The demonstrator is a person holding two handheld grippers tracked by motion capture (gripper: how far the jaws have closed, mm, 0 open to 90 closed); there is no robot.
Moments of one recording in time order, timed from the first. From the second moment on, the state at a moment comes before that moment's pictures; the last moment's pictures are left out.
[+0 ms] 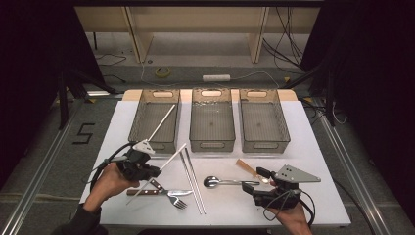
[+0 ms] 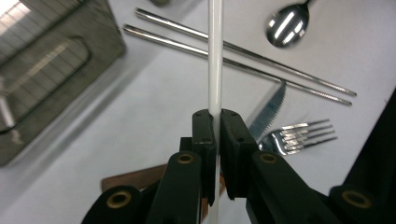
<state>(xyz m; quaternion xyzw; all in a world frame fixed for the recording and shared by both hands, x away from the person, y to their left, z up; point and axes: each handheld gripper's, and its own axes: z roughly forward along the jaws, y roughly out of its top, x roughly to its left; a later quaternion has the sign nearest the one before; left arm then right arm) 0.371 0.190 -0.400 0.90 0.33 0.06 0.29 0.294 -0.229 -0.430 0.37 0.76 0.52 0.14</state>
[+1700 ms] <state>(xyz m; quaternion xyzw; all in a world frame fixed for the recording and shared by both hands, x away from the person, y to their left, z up) 0.521 0.218 -0.322 0.79 0.46 0.18 0.35 0.296 -0.232 -0.431 0.37 0.75 0.52 0.14</state>
